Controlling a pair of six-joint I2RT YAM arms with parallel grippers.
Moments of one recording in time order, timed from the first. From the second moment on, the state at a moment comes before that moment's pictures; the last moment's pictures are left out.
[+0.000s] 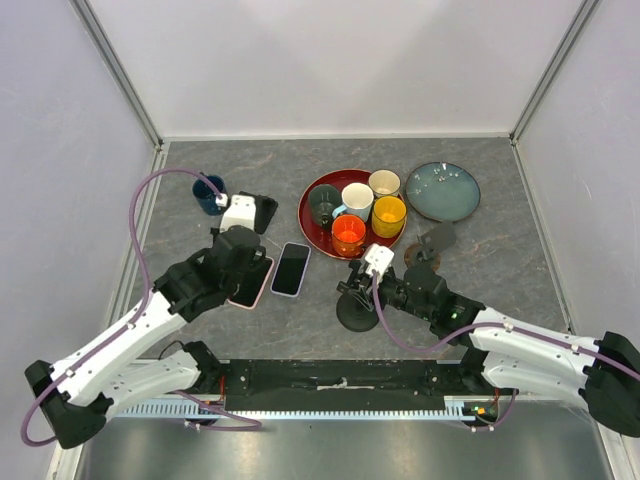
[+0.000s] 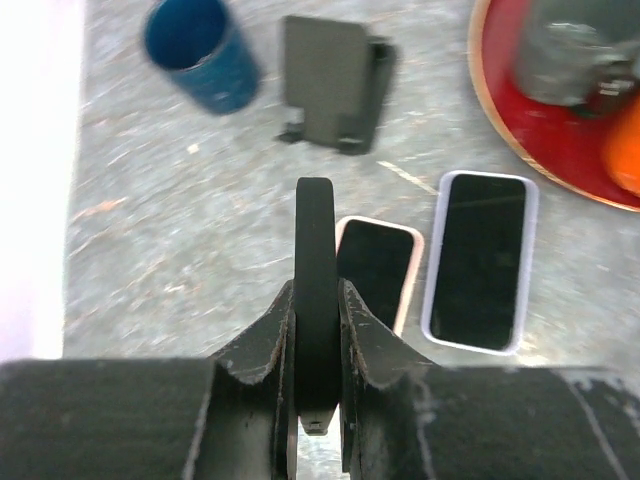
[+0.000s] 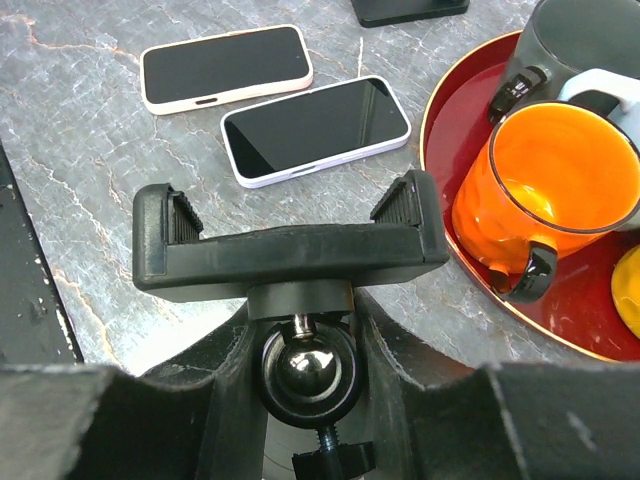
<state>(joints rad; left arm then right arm) -0.83 0.87 0.90 -0.67 -0.73 -0.26 0.93 0.94 0.40 0.26 -0.06 -0.02</state>
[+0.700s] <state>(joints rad) -0.35 1.42 0.96 -0.72 -0.80 -0.26 0.93 0.87 0.35 0.27 -0.02 0.00</state>
